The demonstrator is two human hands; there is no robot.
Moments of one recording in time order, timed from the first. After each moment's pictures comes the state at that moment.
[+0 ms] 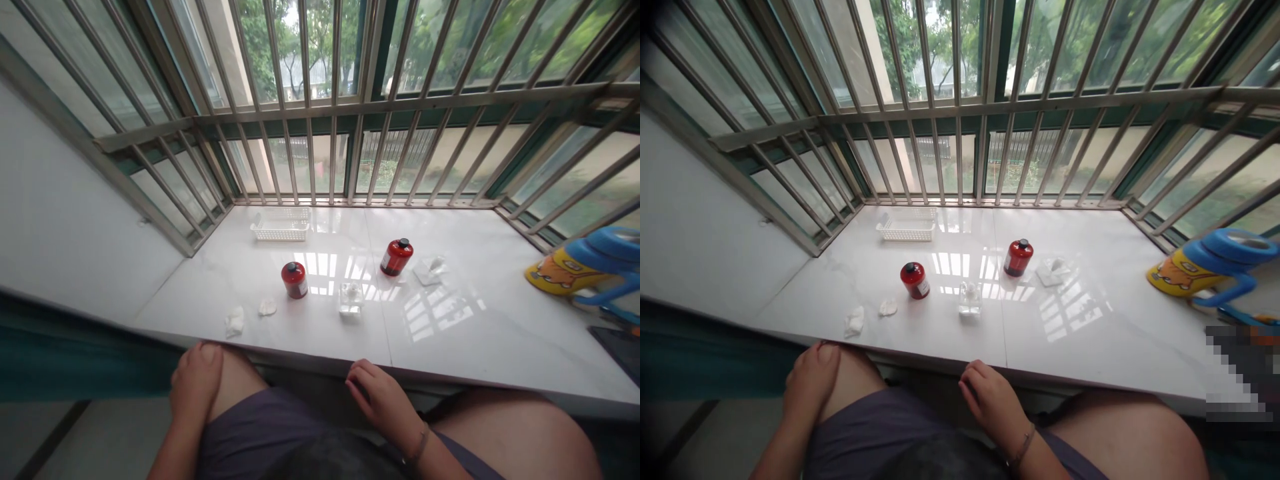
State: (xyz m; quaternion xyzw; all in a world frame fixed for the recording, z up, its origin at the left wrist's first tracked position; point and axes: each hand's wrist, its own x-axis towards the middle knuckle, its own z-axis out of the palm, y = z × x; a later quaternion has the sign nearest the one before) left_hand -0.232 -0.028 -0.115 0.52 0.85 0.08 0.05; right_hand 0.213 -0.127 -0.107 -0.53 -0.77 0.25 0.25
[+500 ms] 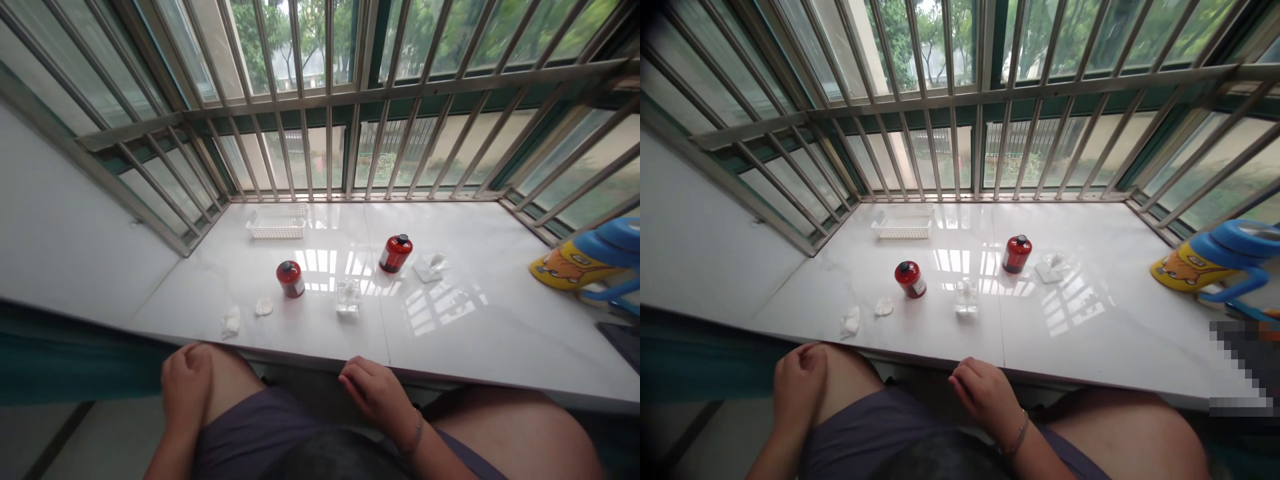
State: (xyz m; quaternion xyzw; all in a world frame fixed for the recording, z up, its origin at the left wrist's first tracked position) left_hand -0.217 -0.037 -0.088 0.53 0.82 0.23 0.00; right_hand 0.216 -0.115 -0.099 -0.48 -0.80 0.20 0.32
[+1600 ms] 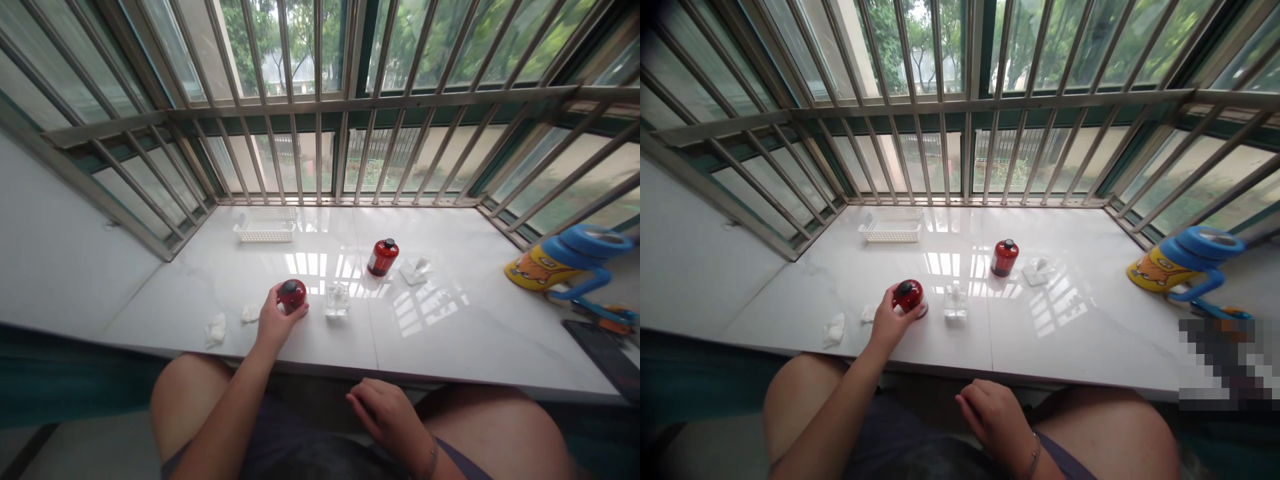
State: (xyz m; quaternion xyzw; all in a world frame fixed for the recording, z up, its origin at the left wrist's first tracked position) left_hand -0.005 0.058 -0.071 0.62 0.59 0.42 0.31; right_hand 0.244 -0.145 -0.100 -0.52 -0.79 0.16 0.27
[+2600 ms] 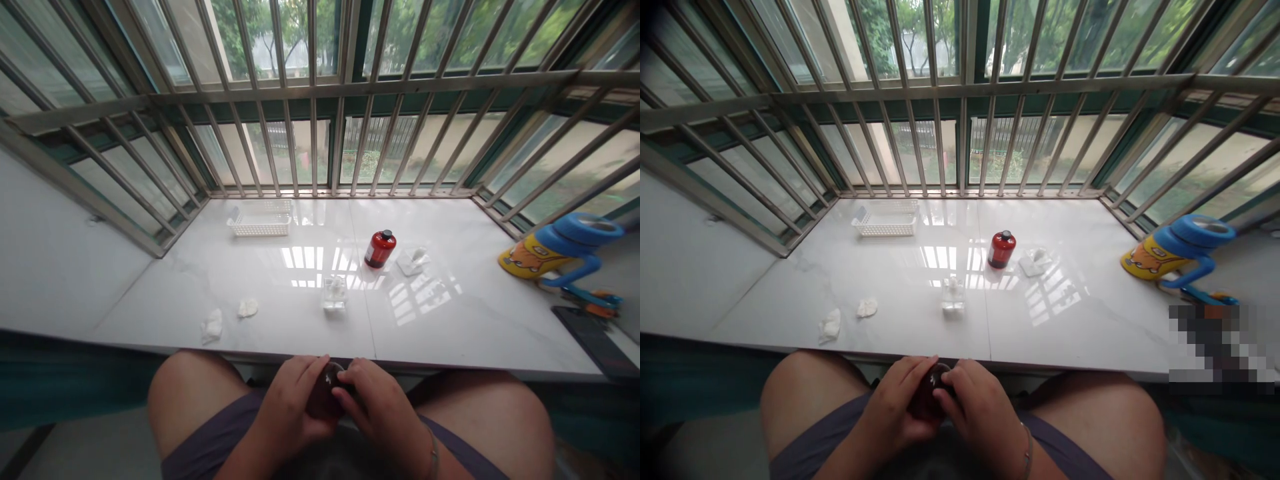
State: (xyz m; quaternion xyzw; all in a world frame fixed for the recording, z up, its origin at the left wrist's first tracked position) left_hand -0.008 -0.089 -0.052 0.87 0.35 0.29 0.19; right_hand 0.216 -0.136 -0.036 -0.52 -0.76 0.17 0.35
